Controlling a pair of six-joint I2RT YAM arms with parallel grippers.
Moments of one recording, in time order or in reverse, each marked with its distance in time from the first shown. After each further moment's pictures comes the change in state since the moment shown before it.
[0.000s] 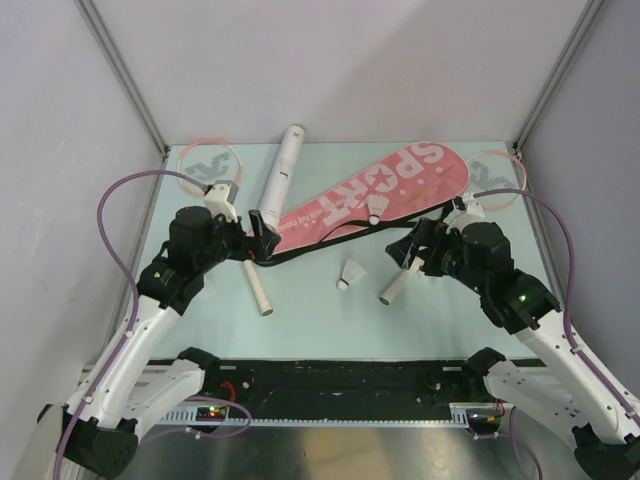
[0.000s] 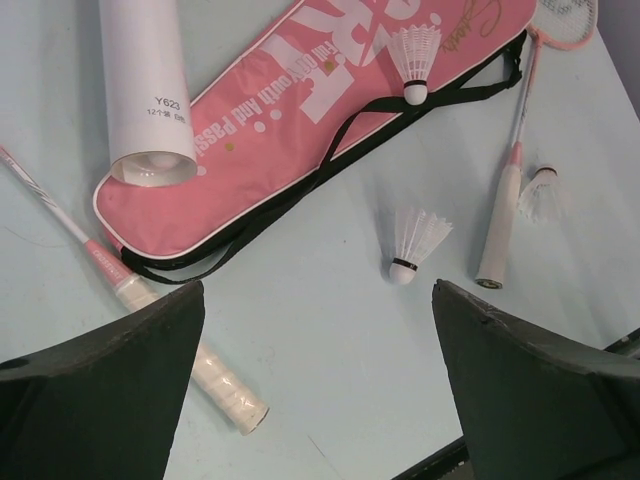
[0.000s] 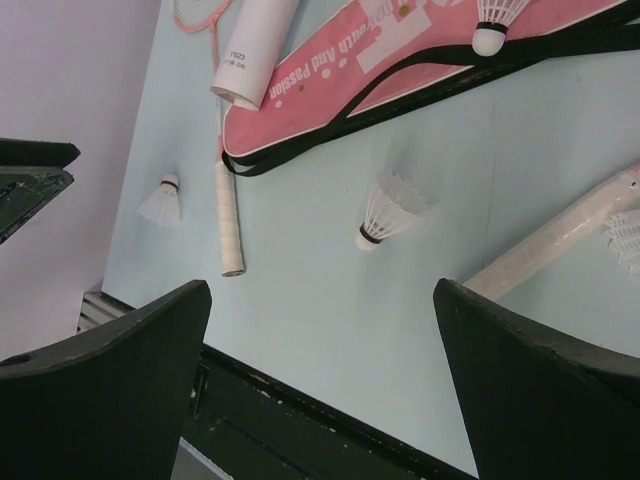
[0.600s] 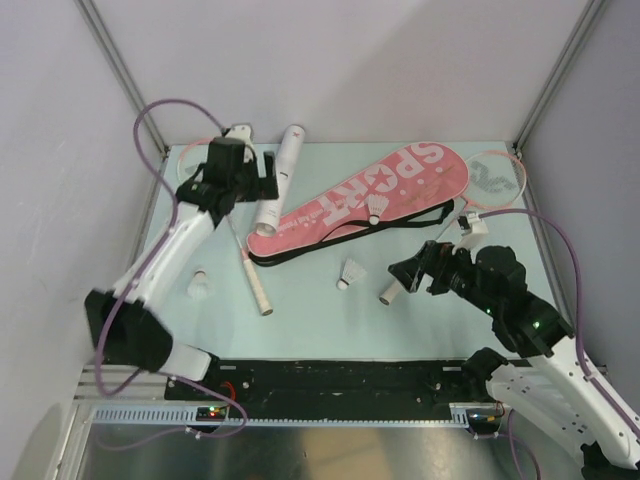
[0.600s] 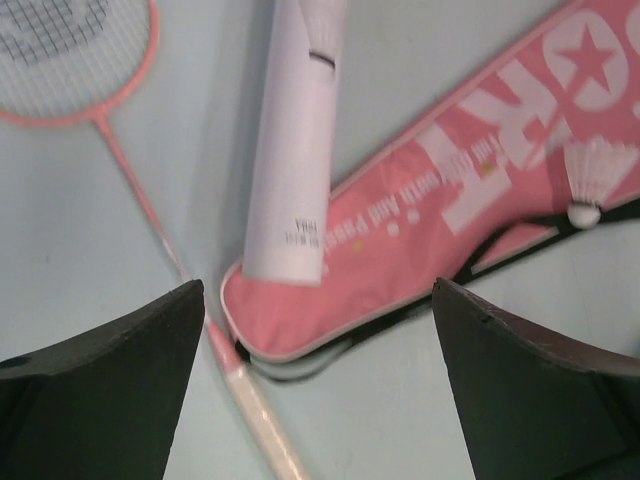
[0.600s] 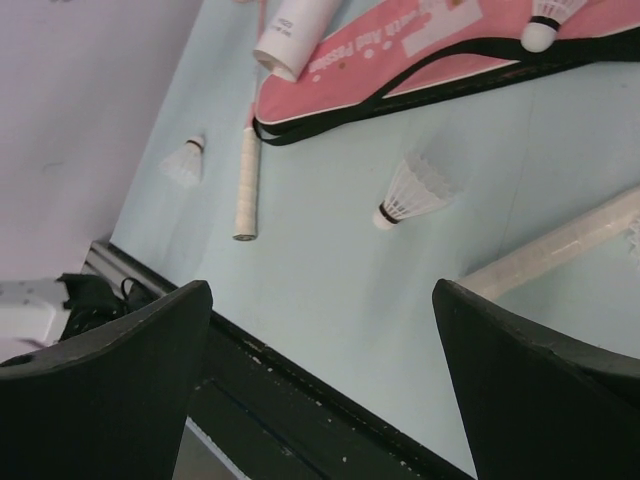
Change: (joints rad) left arm 0.030 0.512 0.411 -0.075 -0.285 0.053; right arm 0.037 -0.156 -0.100 0.015 -0.057 -0.074
